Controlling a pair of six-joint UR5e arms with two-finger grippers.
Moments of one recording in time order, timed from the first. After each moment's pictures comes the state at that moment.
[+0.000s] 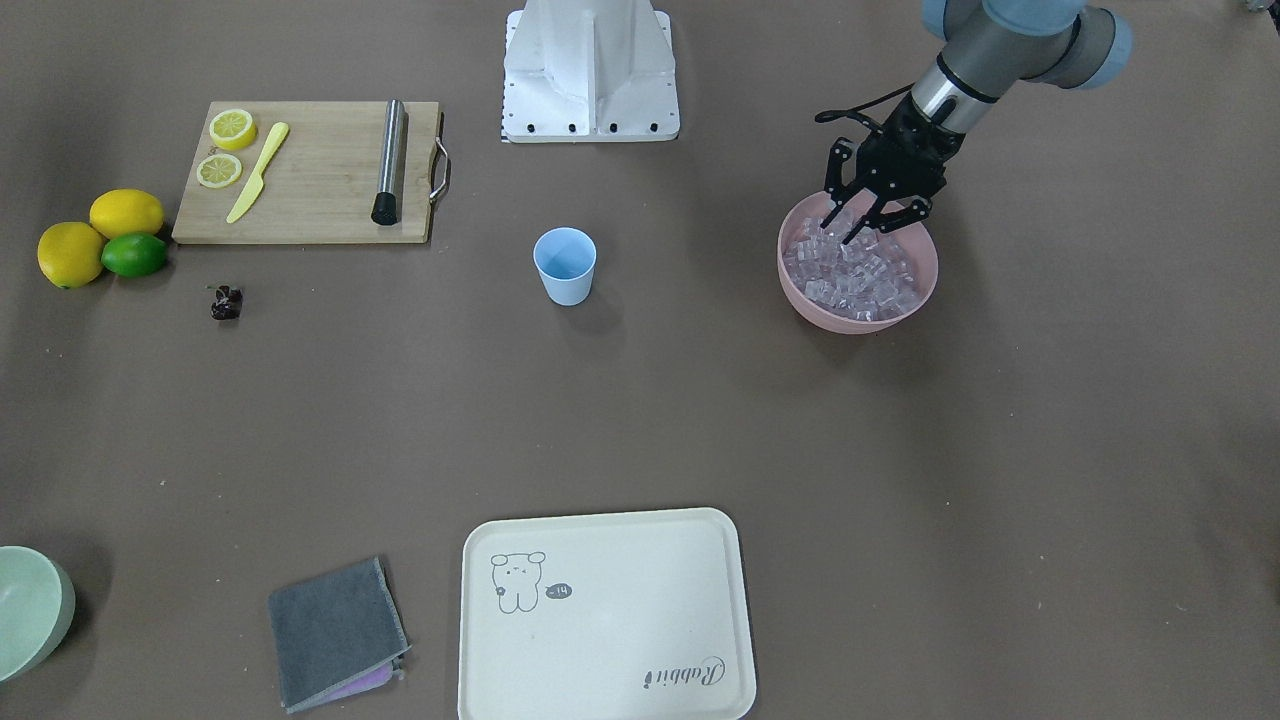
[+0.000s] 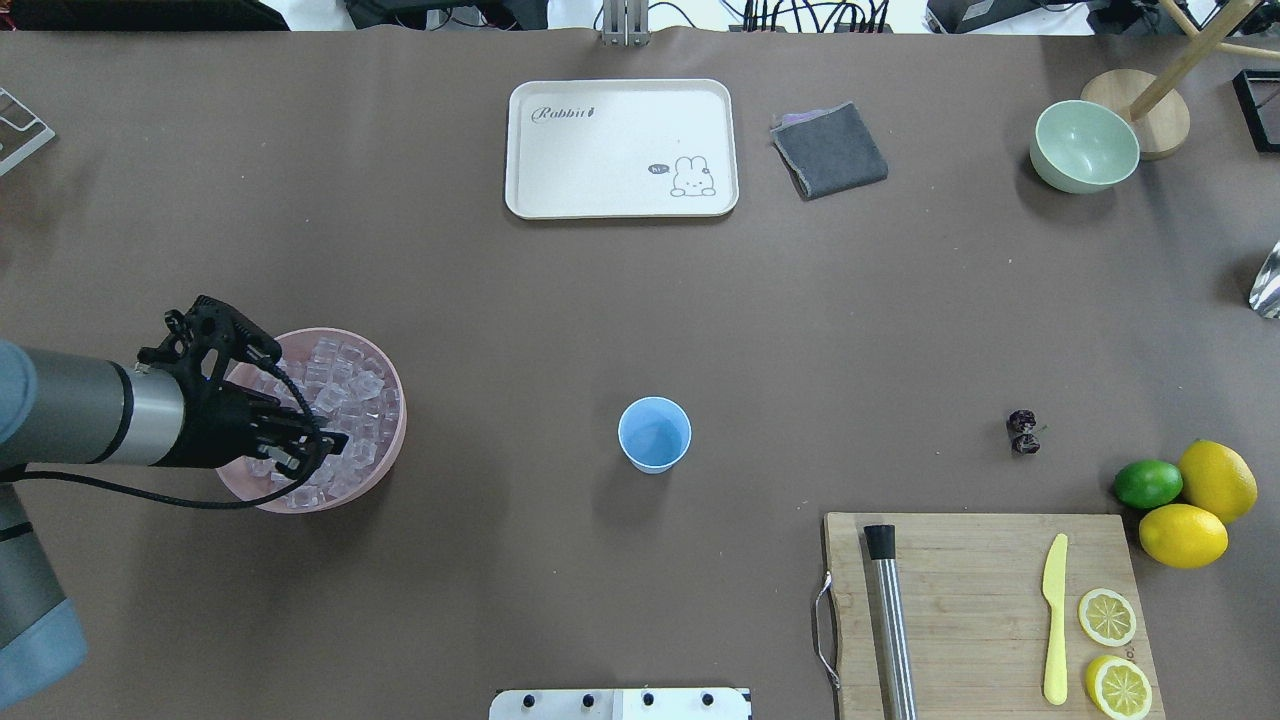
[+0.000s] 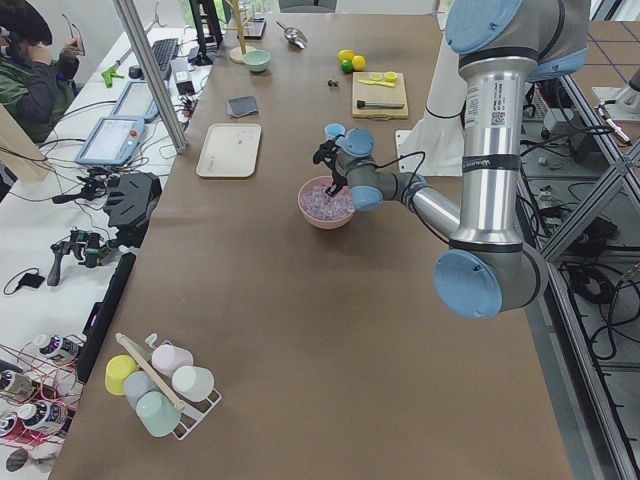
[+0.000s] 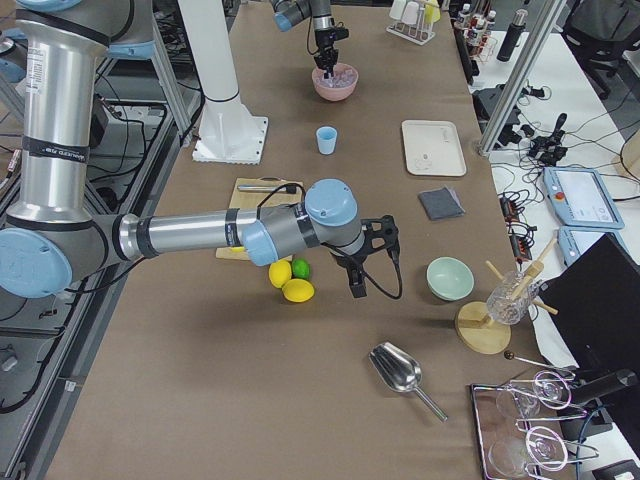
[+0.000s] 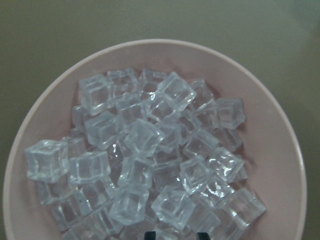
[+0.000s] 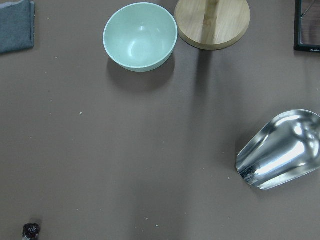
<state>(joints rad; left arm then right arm) -0.58 -1.62 -1.98 -2.29 -1.92 -0.77 1.54 -1.73 1.86 -1.27 2.42 0.20</state>
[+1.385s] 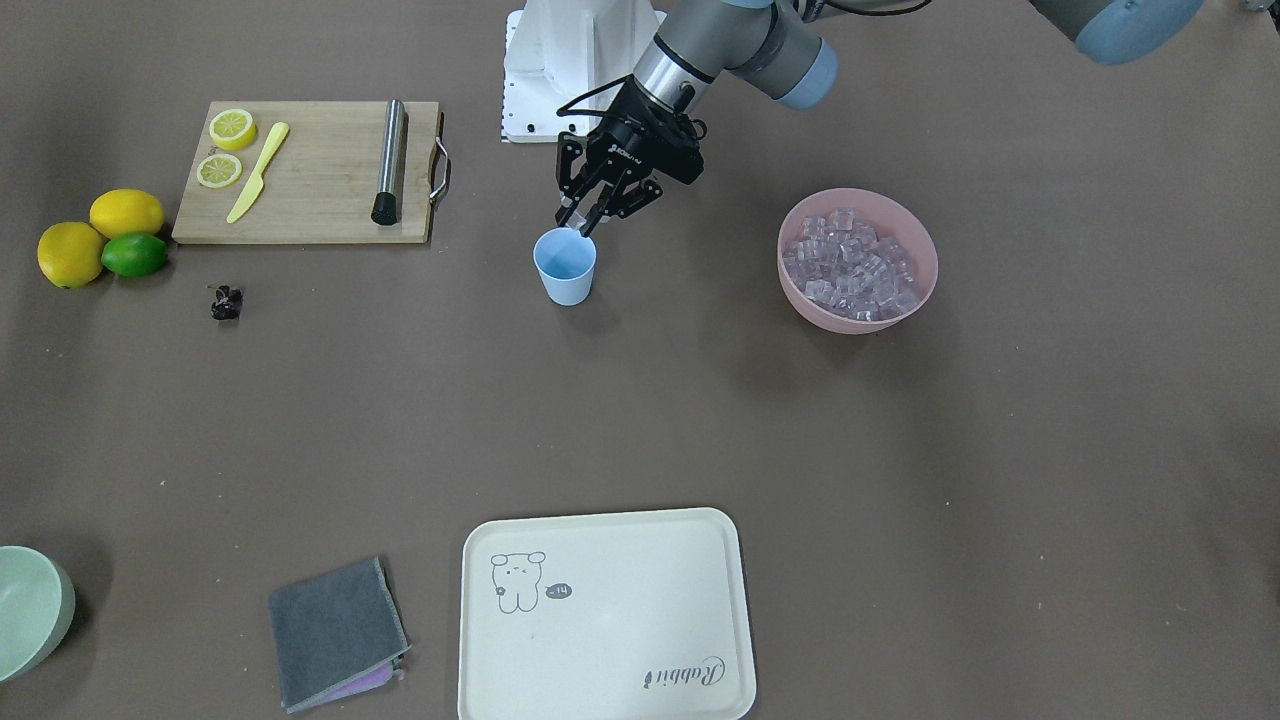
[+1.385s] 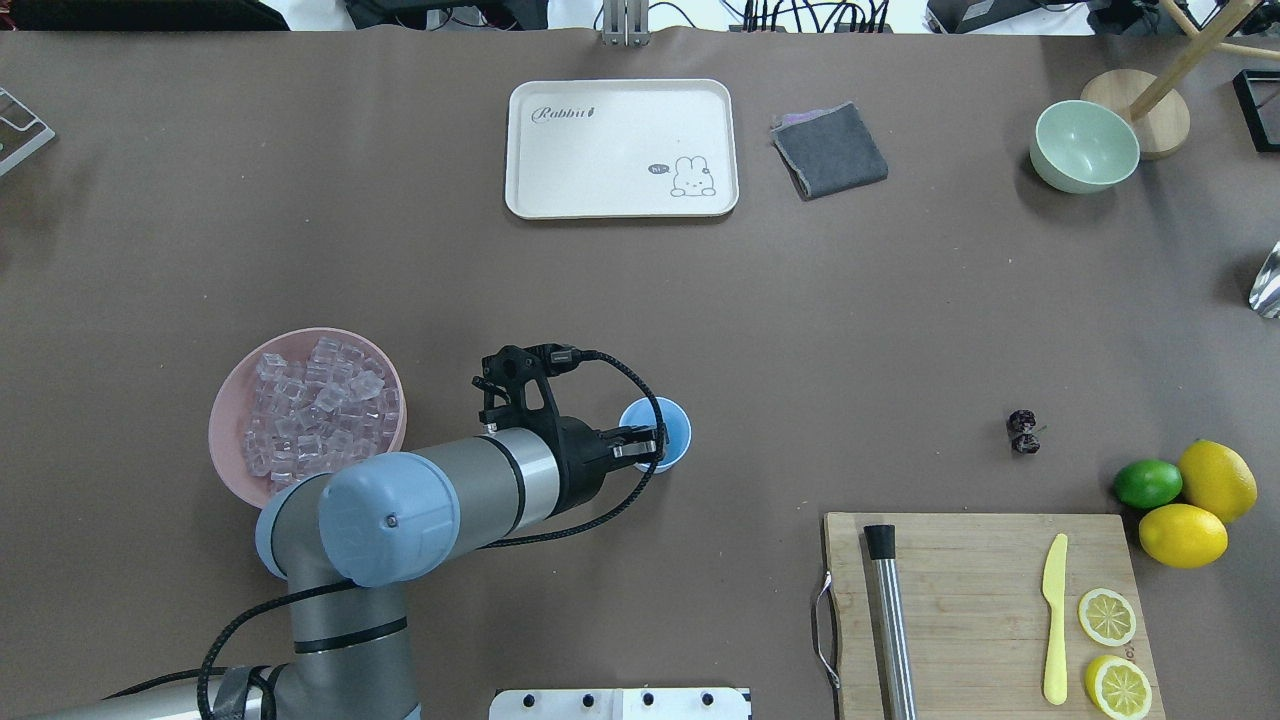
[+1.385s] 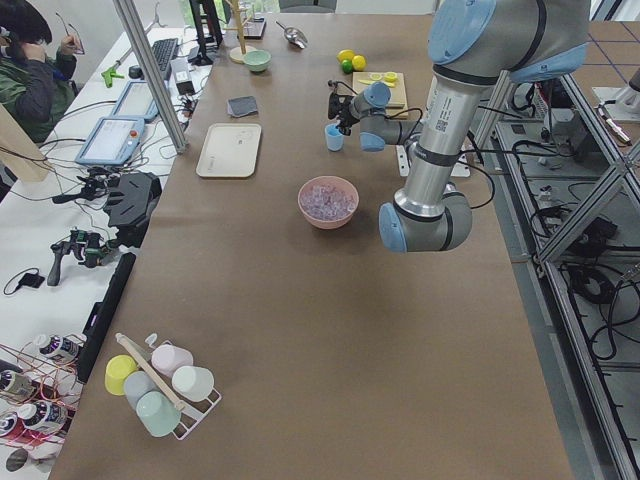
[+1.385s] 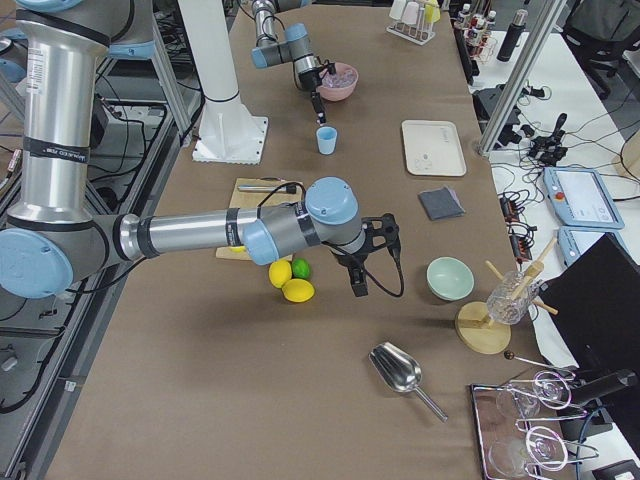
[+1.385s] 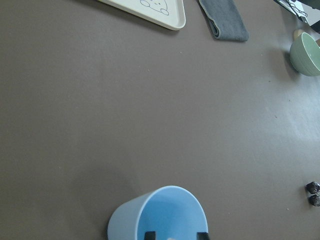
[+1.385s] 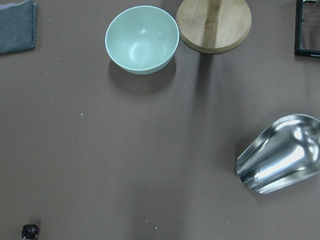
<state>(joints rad) -0.27 -2.13 -1.75 -2.27 -1.44 -1.47 1.54 -1.73 1.87 -1.27 2.41 0.19</state>
